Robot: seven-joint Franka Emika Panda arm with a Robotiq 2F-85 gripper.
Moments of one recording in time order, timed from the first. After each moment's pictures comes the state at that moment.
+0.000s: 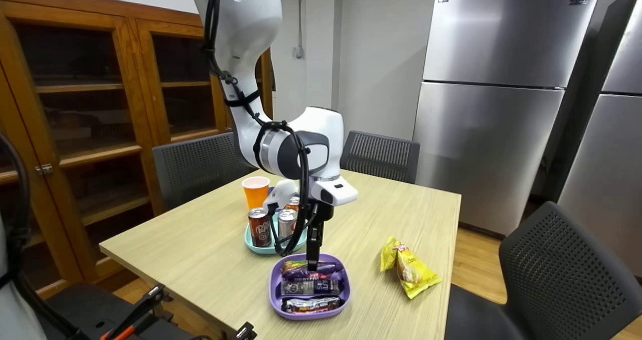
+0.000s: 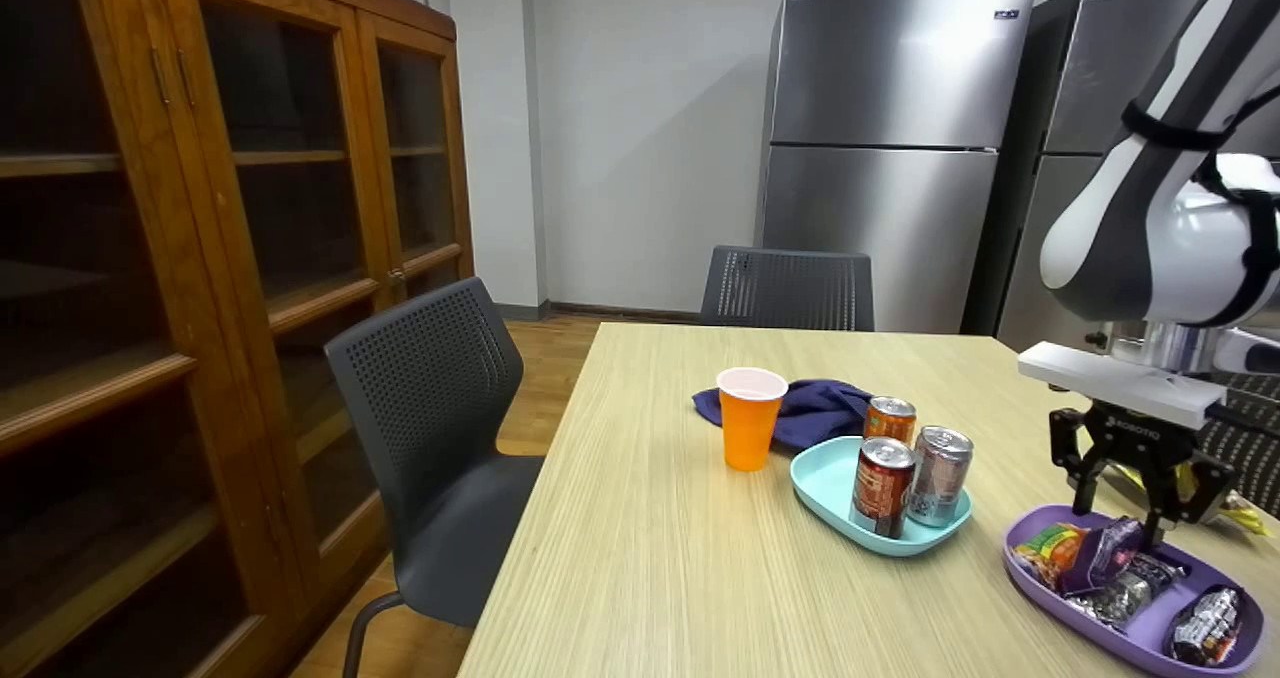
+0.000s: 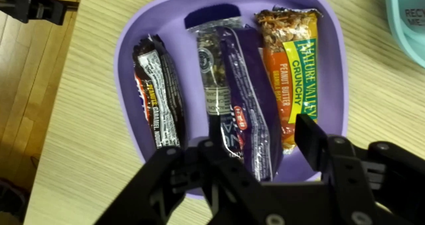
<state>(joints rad) -0.05 0.44 -0.21 -2.41 0.13 2.74 0.82</state>
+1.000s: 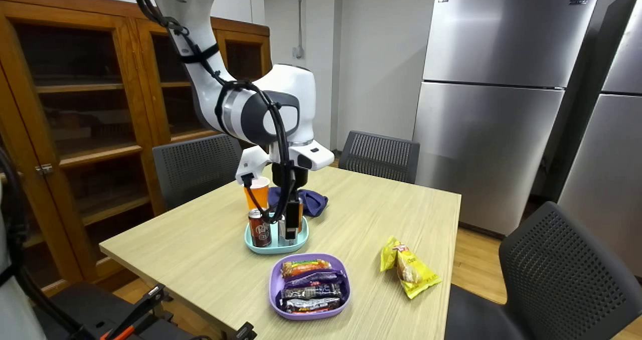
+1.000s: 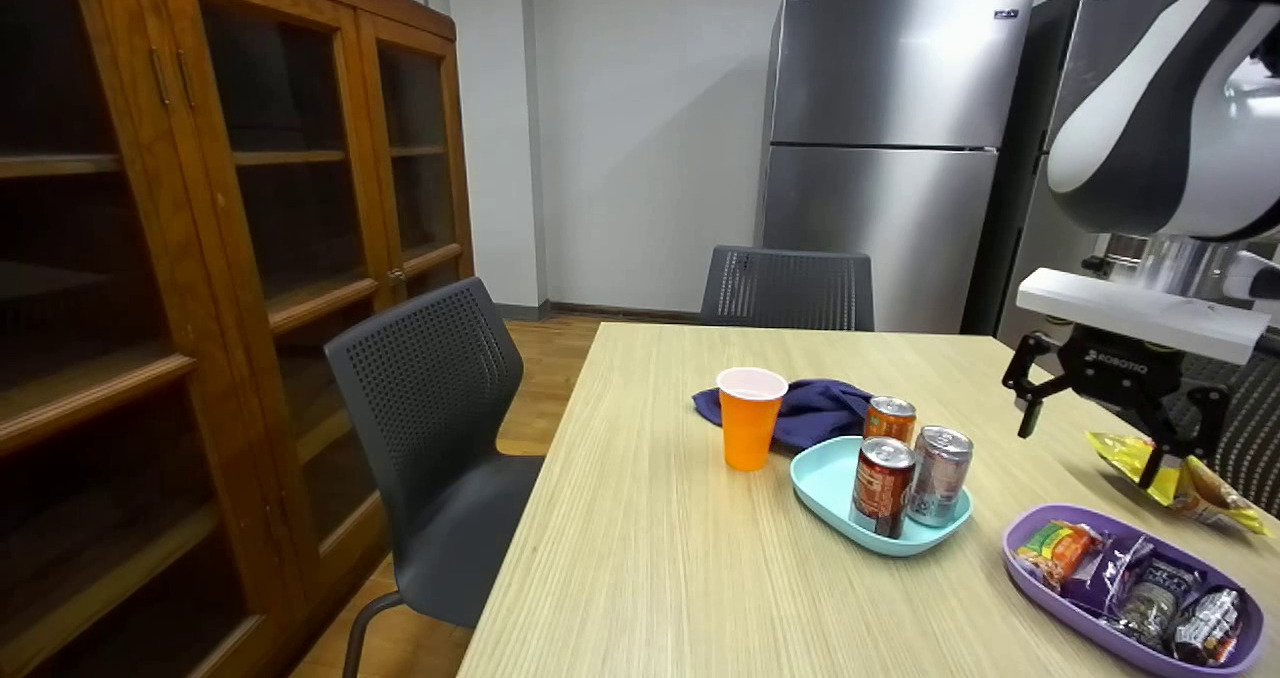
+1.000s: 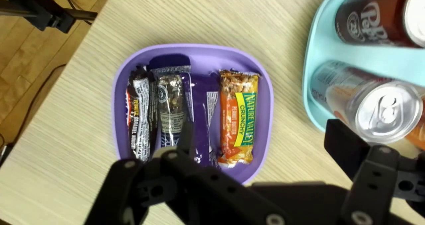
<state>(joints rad) -0.02 0.16 -0.13 -2.58 0.15 2.73 0.64</state>
